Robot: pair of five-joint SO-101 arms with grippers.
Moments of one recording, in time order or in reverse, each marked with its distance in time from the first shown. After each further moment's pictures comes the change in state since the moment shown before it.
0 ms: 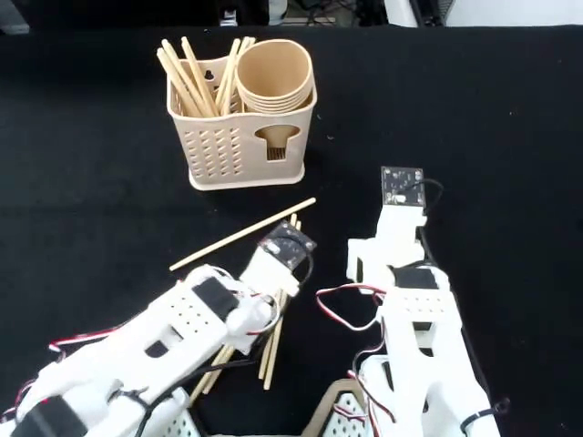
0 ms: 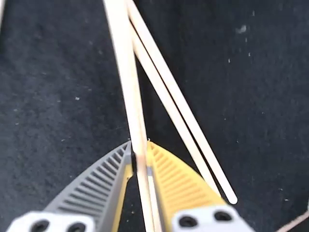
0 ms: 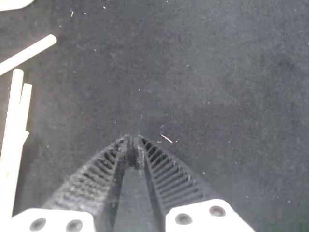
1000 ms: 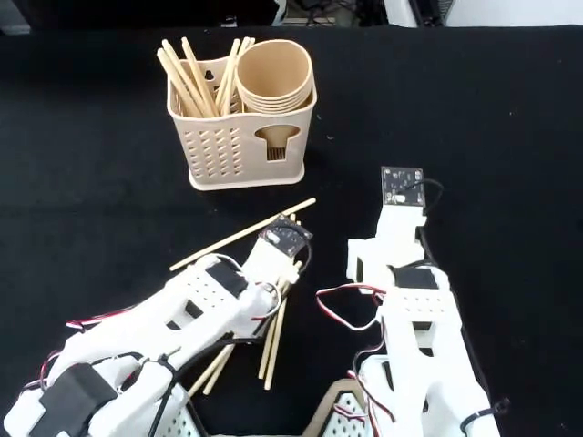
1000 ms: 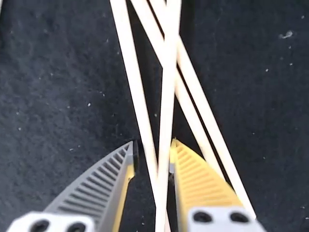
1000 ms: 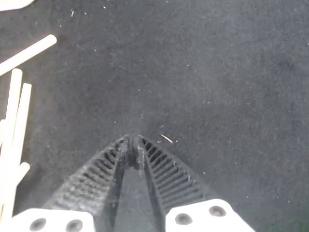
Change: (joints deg) left arm -3.0 14.9 -4.1 -5.1 -0.4; right arm 0.0 0.0 0.0 0.0 0.0
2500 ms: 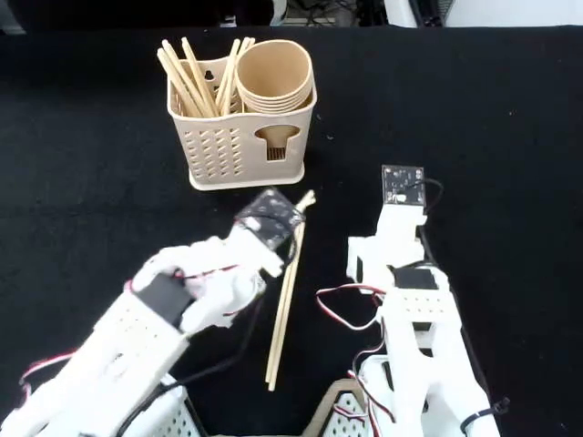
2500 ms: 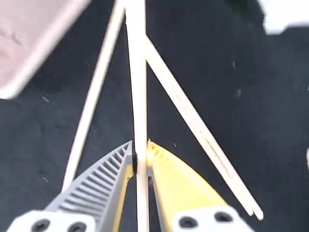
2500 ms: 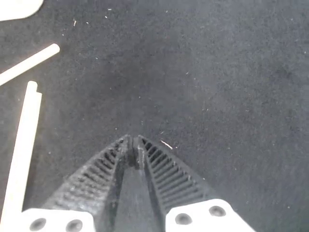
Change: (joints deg) left arm -4.7 -35.0 -4.5 12.7 -12.7; right arm 0.0 0.0 0.6 -1.6 0.0
